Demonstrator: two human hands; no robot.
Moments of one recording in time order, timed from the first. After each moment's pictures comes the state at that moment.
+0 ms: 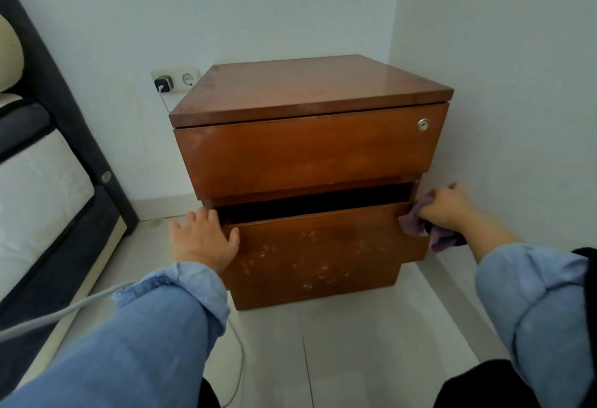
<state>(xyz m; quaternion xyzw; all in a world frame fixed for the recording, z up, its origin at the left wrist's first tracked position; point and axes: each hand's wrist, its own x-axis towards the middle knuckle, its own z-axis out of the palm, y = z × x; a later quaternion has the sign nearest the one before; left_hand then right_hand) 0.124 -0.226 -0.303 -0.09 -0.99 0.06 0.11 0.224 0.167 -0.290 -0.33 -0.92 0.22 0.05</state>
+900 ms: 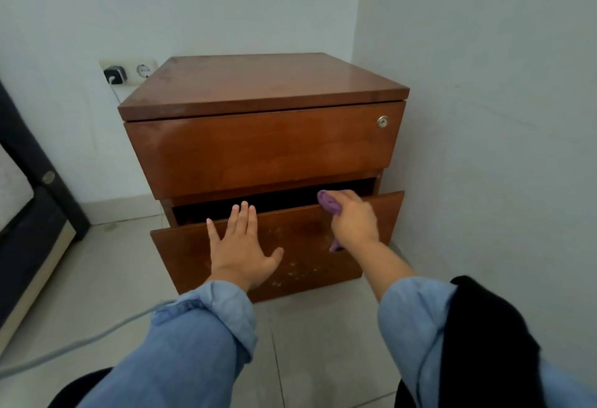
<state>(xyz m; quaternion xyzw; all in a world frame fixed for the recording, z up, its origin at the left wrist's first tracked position) 0.162 -0.140 -0.334 -0.24 -0.97 -0.02 0.03 0.210 0.070 -0.333 -0.23 -0.91 0.28 0.20</state>
